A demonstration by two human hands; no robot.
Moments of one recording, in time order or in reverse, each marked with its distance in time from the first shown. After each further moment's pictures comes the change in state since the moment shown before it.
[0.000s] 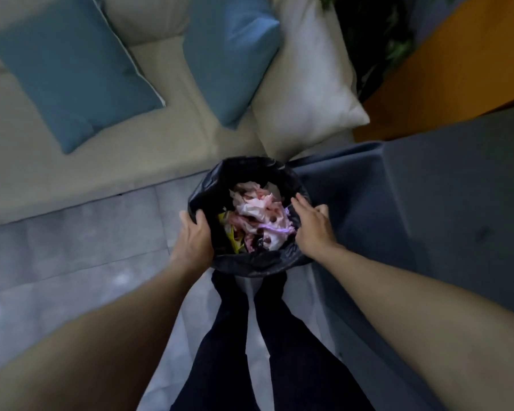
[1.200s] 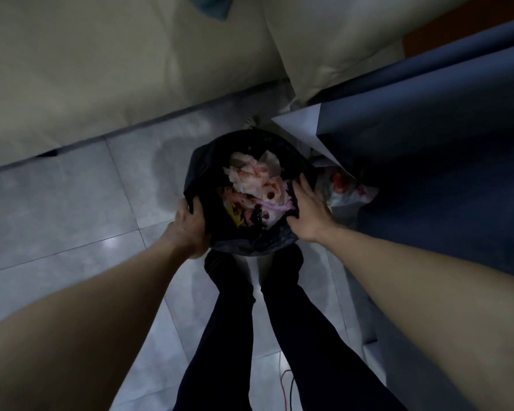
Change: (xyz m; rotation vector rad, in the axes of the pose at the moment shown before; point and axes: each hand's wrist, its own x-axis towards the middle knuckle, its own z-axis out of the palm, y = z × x) left_hand 0.186 -0.103 0.223 0.075 -0.430 0.020; right_hand 0.150 0.074 0.230 0.056 -0.323 0.165
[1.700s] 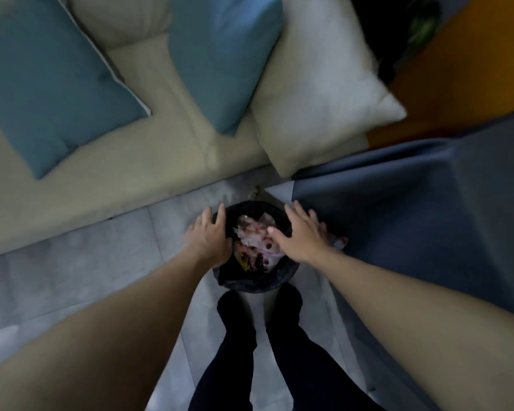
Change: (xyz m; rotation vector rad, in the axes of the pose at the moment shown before) left_hand -0.112 0.087 -0.137 0.186 0.191 0.063; right_hand -0.110 -0.070 -0.126 -0.021 0.141 -0.057
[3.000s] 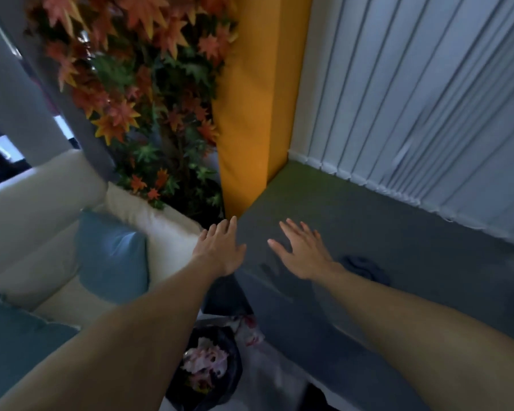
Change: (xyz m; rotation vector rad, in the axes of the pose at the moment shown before) left_hand -0.298 0.285 -0.229 0.348 0.404 0.733; right_hand -0.401 0.085 -0.221 0.199 0.725 0.190
